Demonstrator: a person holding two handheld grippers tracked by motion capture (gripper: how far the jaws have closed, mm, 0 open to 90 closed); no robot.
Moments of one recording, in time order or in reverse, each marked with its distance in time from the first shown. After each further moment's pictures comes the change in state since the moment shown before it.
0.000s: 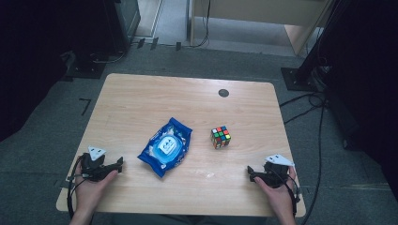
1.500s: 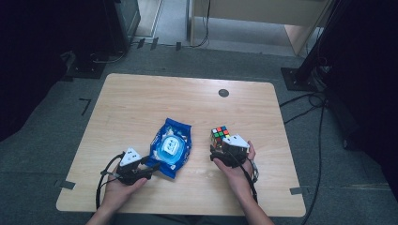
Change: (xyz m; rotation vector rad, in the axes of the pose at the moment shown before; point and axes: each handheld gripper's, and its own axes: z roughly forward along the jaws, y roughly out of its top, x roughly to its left) left arm -0.090 0.012 0.005 -0.058 -0.457 0.195; right arm 0.116 0.081 0.044 -0.115 0.015 -0.038
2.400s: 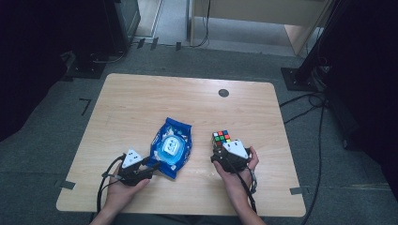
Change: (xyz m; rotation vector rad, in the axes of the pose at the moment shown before) left arm -0.004 -0.003 0.004 -0.010 0.039 -0.021; right arm 0.025 -0.003 -0.039 -0.150 -0.161 -0.044
